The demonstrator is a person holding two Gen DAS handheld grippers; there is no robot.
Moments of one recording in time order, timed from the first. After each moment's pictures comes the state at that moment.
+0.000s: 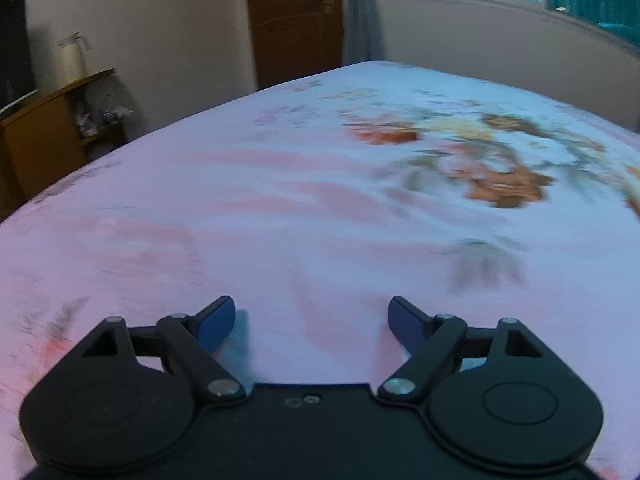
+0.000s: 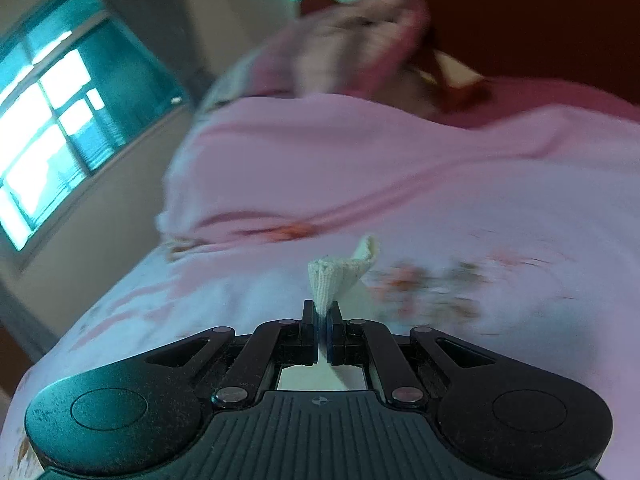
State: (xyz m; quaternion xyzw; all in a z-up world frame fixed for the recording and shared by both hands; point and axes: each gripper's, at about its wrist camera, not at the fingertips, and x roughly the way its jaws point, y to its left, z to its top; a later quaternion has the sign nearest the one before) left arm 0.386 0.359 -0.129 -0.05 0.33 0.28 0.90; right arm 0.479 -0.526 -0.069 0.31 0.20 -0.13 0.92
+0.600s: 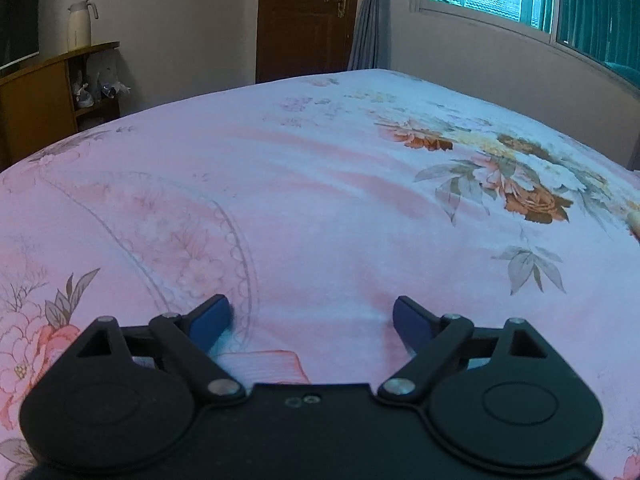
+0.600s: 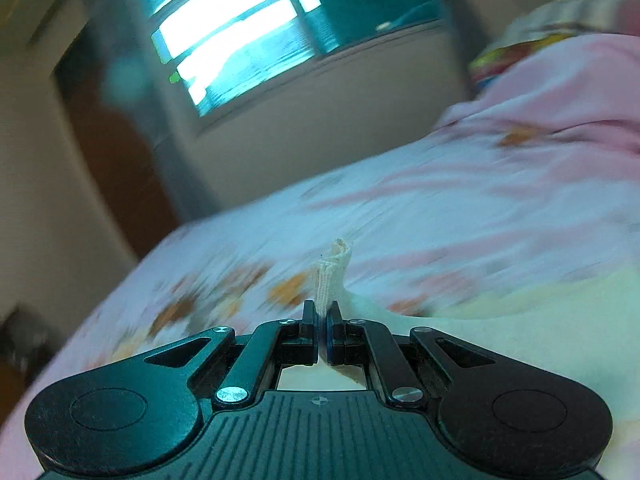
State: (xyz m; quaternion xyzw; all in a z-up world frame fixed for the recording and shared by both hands) left arm 0.362 0.401 -0.145 -0.11 0.31 0.25 0.91; right arm 0.570 -0.124 -0.045 0.19 0.24 0.16 0.94
